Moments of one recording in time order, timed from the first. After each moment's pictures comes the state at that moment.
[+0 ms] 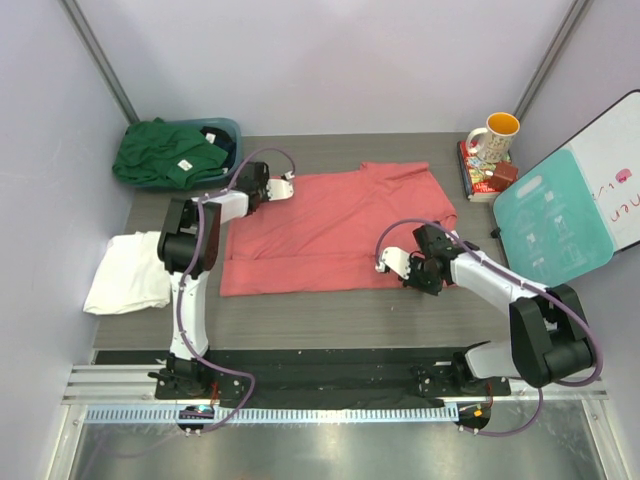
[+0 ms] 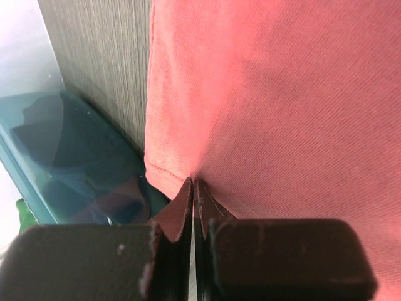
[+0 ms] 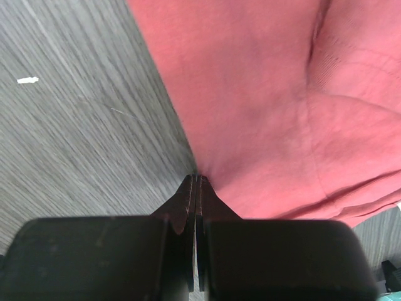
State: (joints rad) left arm -0.23 2.23 1.46 0.02 -0.21 1.24; right arm 0.33 1.34 0.68 -0.58 -0.11 -0.94
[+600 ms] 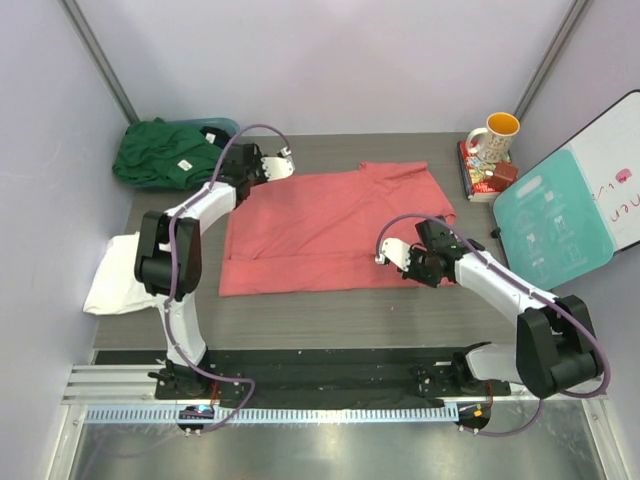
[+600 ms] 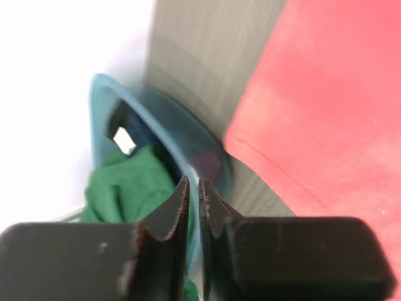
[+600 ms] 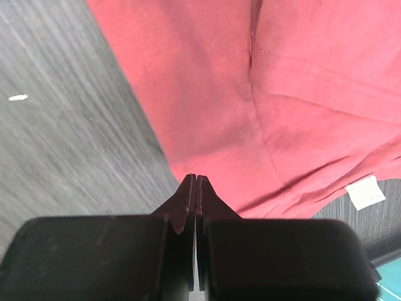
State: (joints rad) left arm -0.24 1.98 1.42 -0.05 -0.09 1.16; right arm 0.33 1.27 0.71 -0.59 -0.12 -0.94
